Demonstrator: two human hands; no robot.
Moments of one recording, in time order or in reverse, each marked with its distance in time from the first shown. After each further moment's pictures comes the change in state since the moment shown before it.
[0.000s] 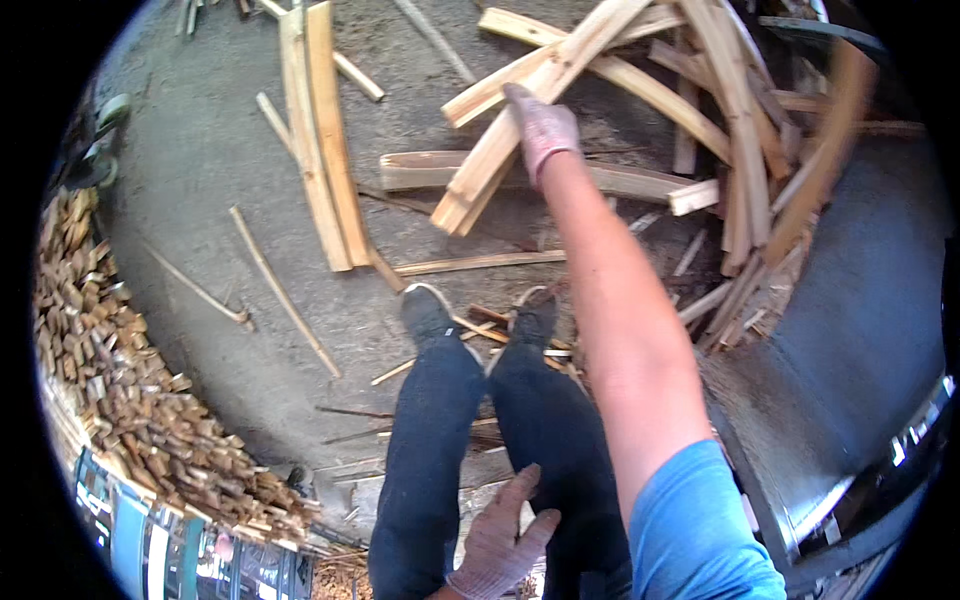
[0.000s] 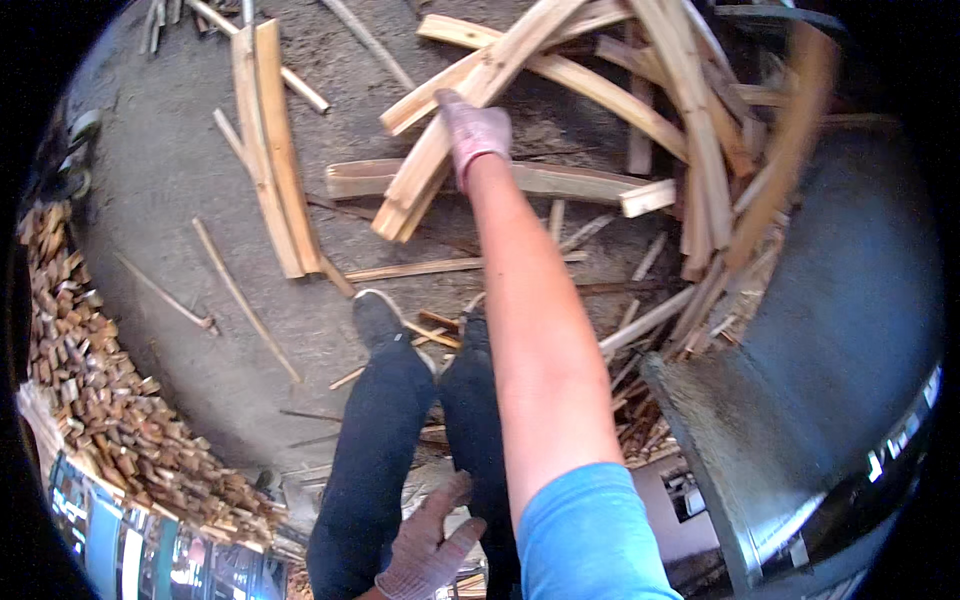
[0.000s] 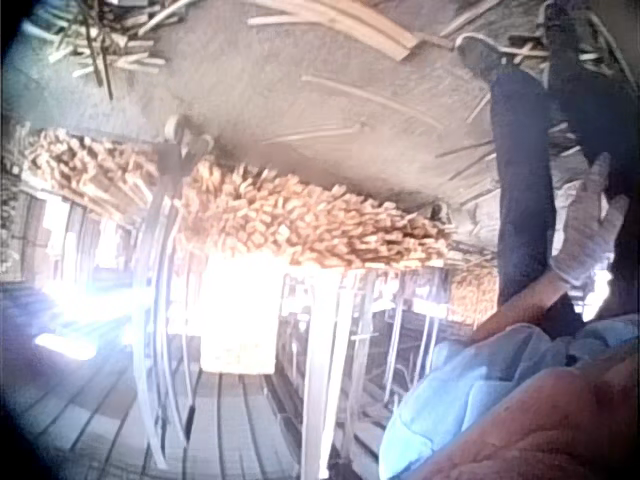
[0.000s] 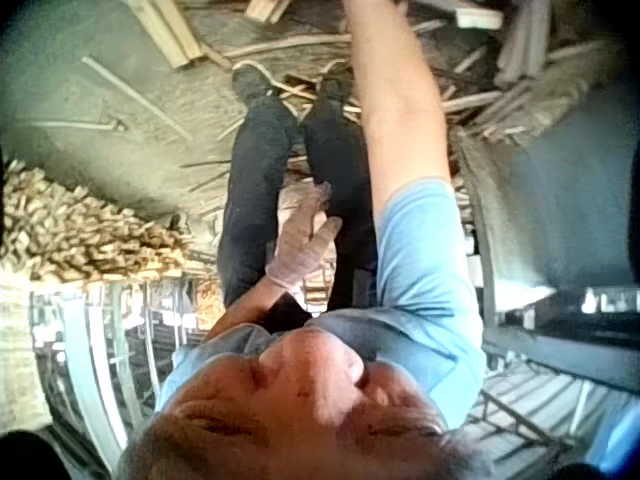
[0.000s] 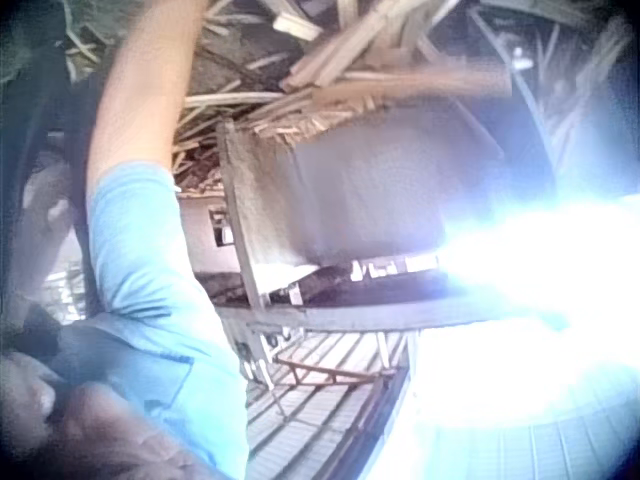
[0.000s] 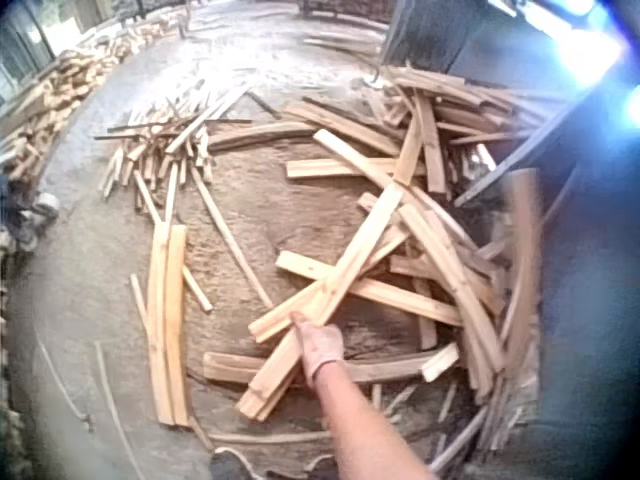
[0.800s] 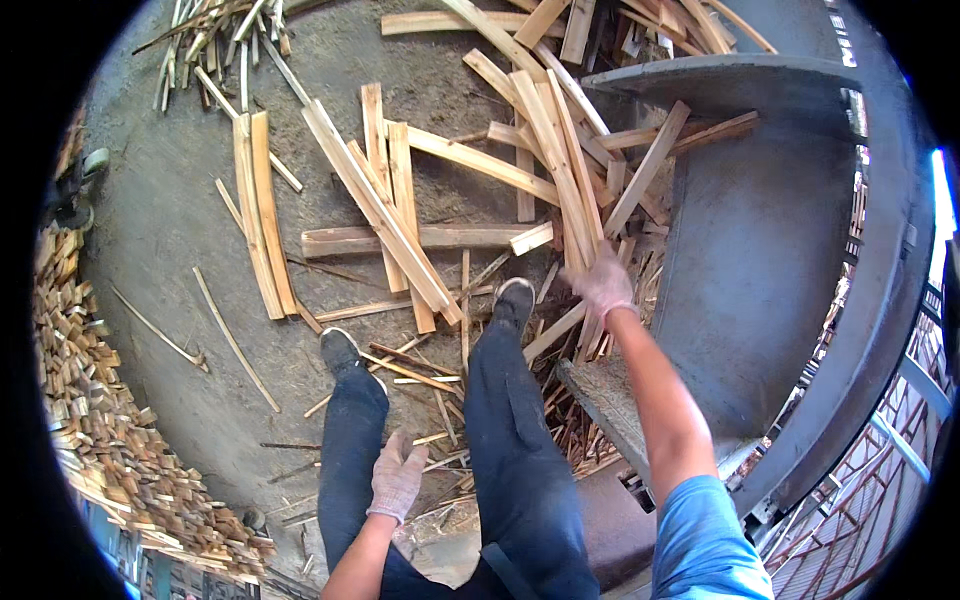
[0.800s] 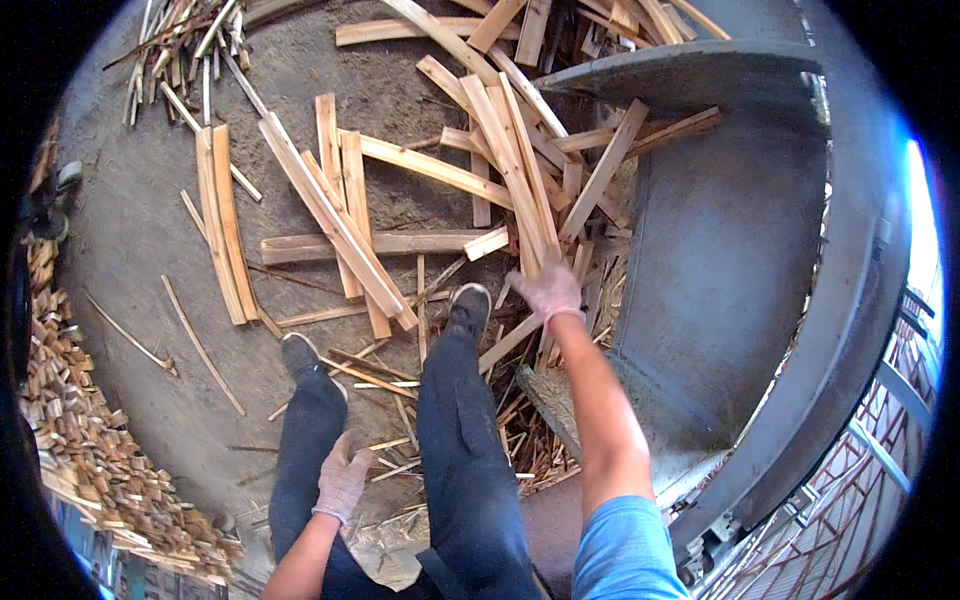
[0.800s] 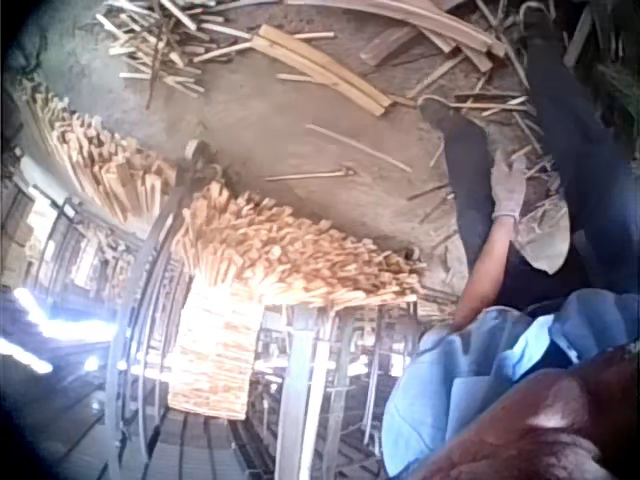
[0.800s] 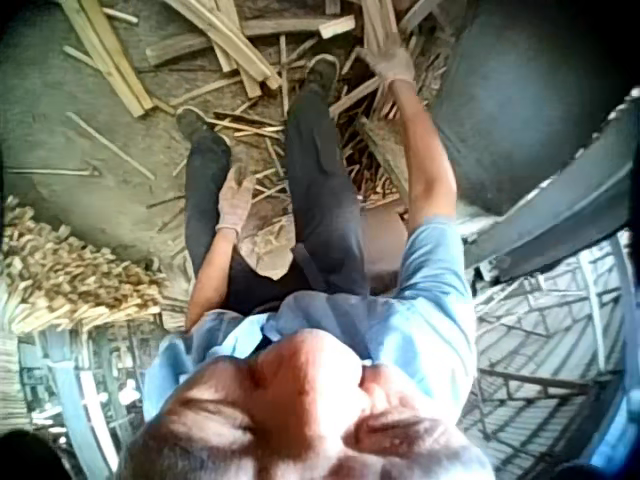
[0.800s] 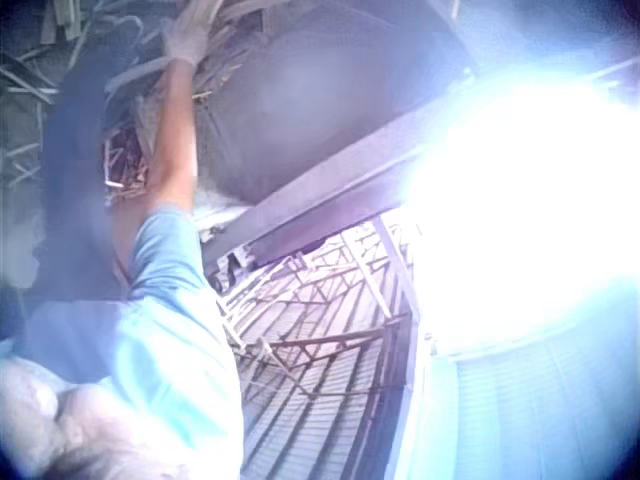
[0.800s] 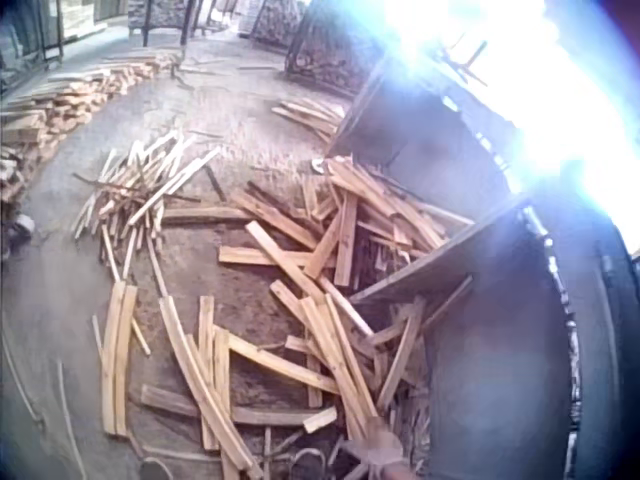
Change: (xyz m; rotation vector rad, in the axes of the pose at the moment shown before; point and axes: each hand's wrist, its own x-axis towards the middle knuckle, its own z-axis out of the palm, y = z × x) left_hand 0.029 -0.007 0.023 -0.139 0.257 0.031; right_hand -0.138 -0.114 -0.324 -1.295 0.184 -0.124
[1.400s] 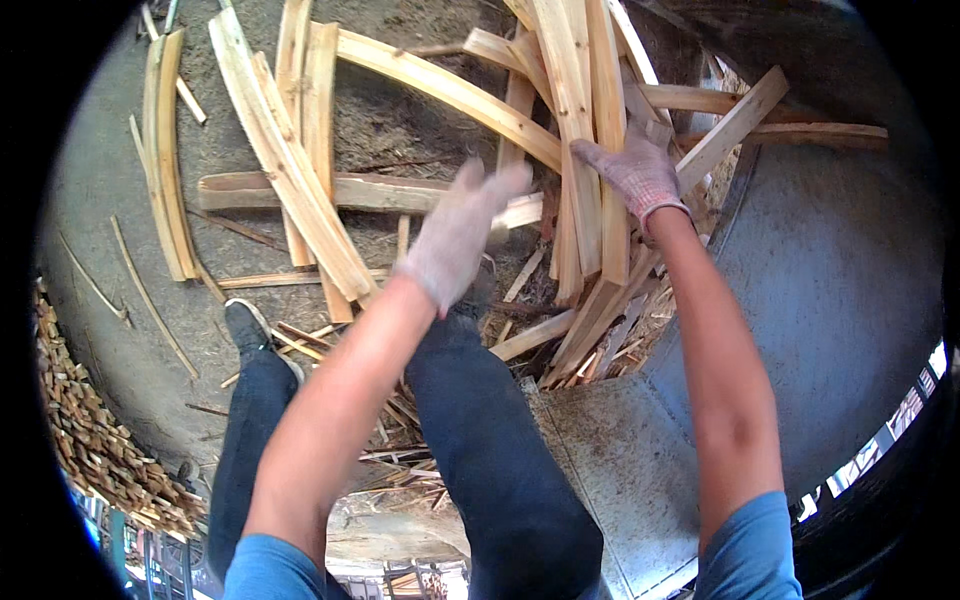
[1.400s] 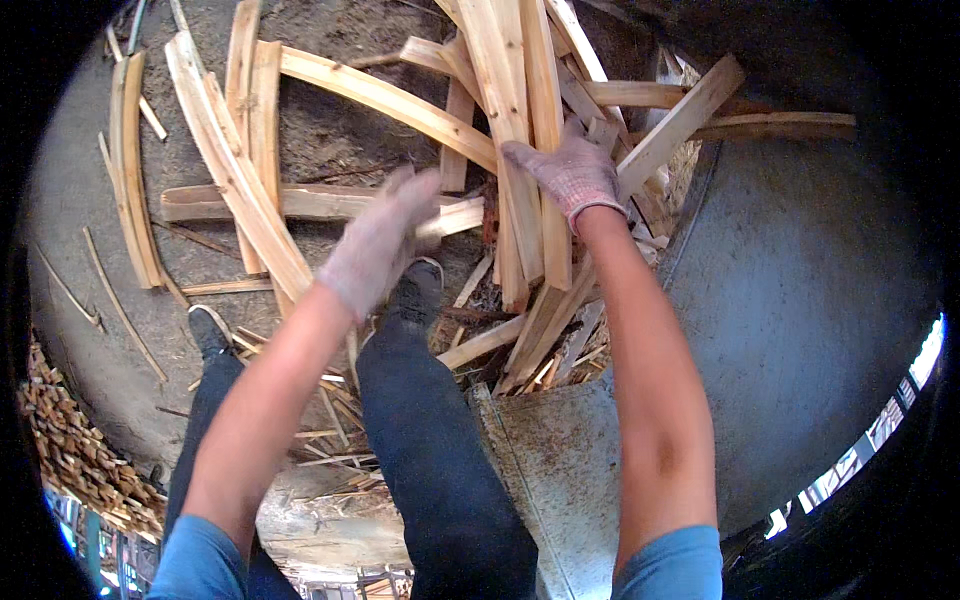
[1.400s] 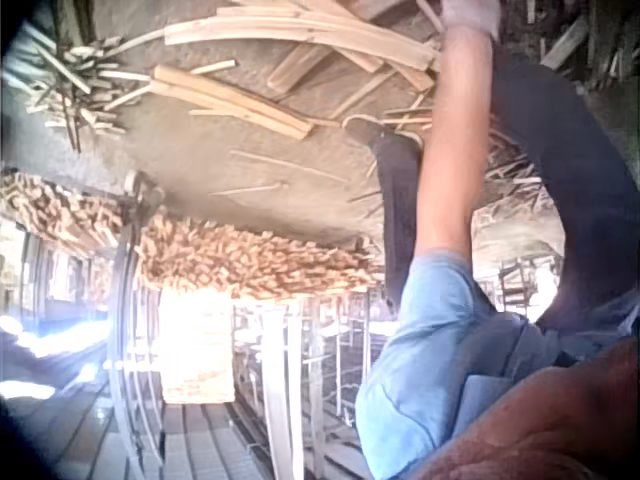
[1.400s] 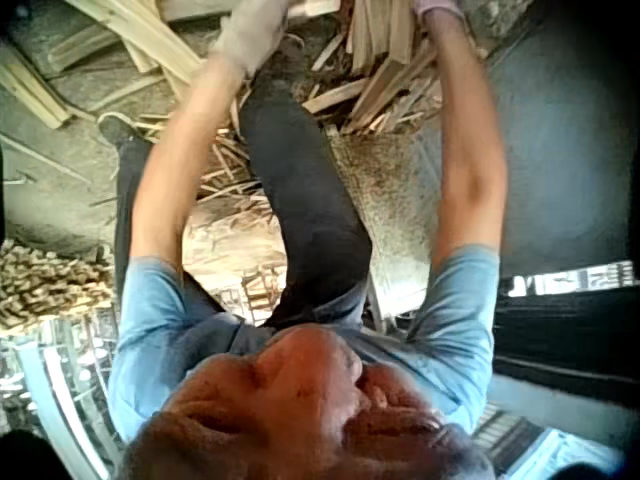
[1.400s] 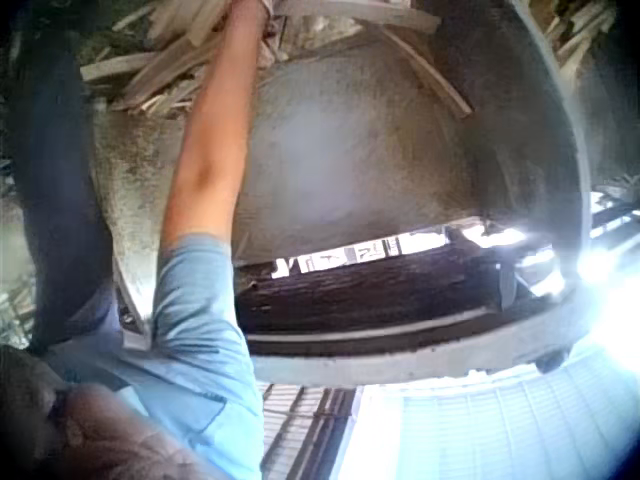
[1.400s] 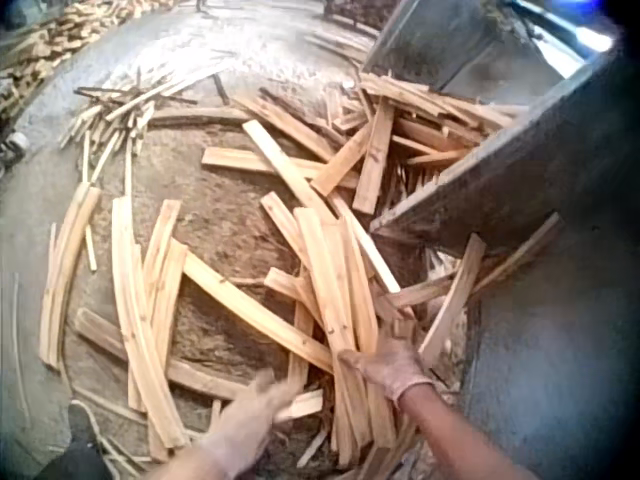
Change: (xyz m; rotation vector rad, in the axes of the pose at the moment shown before) left_hand 0.301 0.221 0.186 -0.604 -0.211 0.273; right_hand 0.215 0.018 0.013 -0.238 0.025 -0.150
